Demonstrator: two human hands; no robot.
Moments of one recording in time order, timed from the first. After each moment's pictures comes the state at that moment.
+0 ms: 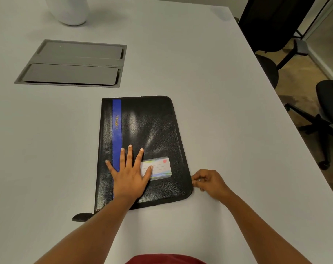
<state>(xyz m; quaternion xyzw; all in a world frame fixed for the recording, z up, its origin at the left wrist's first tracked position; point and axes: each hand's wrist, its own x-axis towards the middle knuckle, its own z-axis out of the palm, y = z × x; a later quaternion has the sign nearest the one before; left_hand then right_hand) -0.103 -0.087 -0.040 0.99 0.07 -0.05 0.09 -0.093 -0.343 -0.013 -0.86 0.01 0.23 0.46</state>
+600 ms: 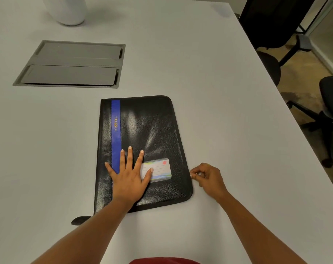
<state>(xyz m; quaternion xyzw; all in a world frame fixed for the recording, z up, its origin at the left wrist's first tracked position) -0.102 -0.086 -0.041 0.99 0.05 -0.06 0.07 -0.085 -0.330 -0.017 -0.88 0.05 0.13 0.46</state>
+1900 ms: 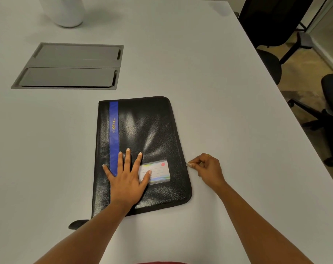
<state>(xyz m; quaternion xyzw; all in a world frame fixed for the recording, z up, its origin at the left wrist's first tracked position) -0.102 -0.085 -0.042 0.99 0.06 -0.06 0.07 -0.057 -0.329 -0.017 -0.86 0.08 0.09 0.50</state>
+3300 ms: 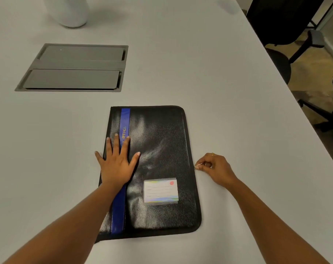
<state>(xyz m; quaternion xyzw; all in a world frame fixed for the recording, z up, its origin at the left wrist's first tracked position) -0.038 -0.038 -0.037 0.99 0.10 -0.05 0.08 -0.025 -0.340 -0.020 -0.90 -0.02 0.16 0.40</state>
